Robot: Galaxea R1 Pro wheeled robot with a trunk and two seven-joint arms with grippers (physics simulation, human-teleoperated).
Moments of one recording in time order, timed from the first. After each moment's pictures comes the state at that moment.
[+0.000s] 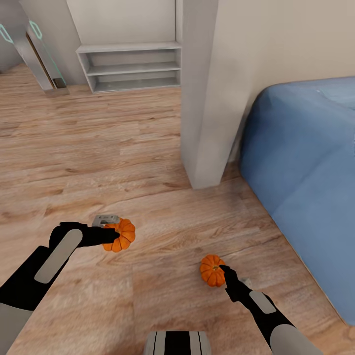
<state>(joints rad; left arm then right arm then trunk) -0.66 0.38 -0.33 -1.45 0.96 1.05 0.49 -0.61 0.01 -0.23 -0.39 -1.09 0.29 0.10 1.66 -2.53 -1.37</state>
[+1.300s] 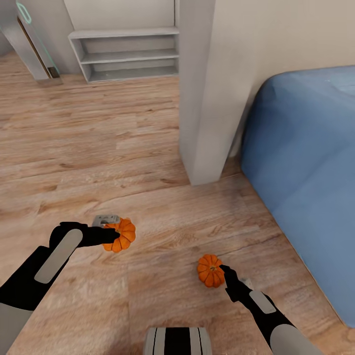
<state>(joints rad) -0.66 0.38 -0.33 -1.46 0.96 1.05 0.49 -0.61 0.01 -0.23 -0.39 -1.09 0.29 0.10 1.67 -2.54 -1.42</state>
